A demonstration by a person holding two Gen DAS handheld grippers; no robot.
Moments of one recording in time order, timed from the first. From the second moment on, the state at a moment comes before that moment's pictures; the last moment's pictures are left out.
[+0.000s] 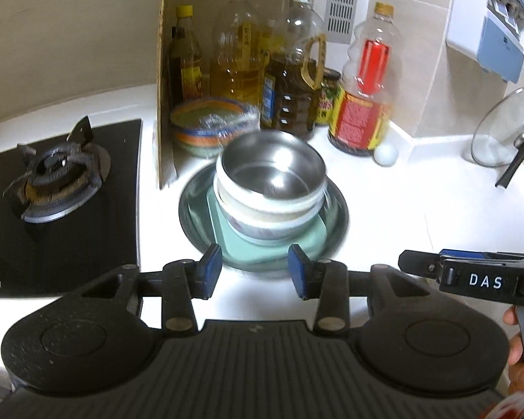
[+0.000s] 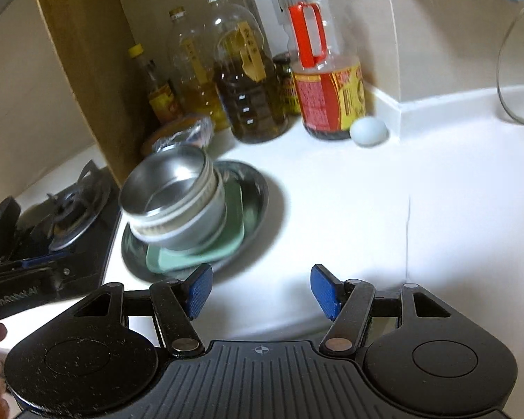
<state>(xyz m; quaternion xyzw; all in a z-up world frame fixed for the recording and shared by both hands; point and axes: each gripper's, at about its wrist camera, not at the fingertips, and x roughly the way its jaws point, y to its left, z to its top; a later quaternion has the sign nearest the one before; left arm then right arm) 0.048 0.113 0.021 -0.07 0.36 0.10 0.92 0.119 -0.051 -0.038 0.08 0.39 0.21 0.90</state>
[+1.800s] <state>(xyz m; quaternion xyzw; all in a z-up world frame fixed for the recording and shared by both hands) -0.109 -0.015 0.020 -0.08 0.38 0.10 0.92 -0.044 -0.142 -0.046 0.05 0.39 0.25 0.88</state>
